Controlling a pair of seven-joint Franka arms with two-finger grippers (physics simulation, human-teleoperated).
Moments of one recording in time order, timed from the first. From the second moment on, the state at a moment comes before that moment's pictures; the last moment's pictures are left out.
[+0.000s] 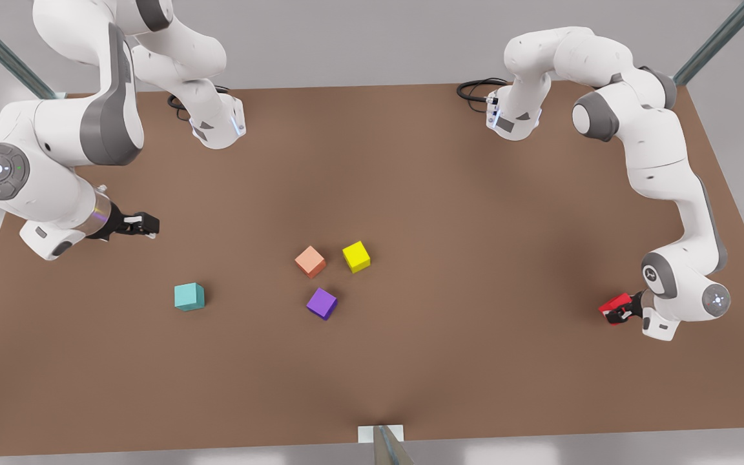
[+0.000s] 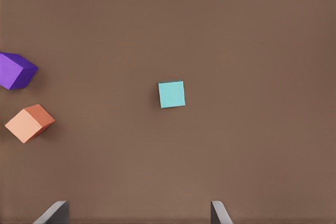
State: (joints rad) left arm 0.16 0.95 0.15 -1.27 -0.15 2.03 -0.14; right arm 0.13 0.23 -0.05 -1.32 -0.04 1.40 0.02
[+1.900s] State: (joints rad) left arm -0.15 1.15 -0.72 -1.07 -1.05 2.31 0.26; right arm 0.13 0.82 0.13 -1.49 1.59 1.74 -2.14
